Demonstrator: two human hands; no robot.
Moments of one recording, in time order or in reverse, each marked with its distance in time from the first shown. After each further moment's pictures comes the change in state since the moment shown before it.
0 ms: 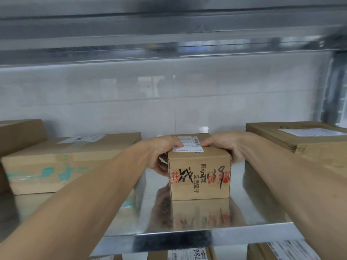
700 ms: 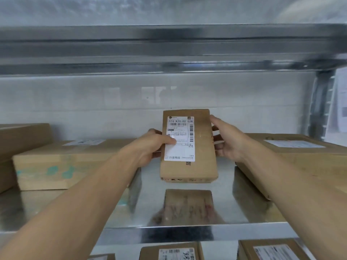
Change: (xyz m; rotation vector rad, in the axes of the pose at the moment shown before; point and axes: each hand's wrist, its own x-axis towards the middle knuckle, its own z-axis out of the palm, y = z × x) left_hand -0.040 0.010 -0.003 -0.271 0.119 0.358; right_hand -0.048 0.000 -0.017 0.420 0.226 -0.413
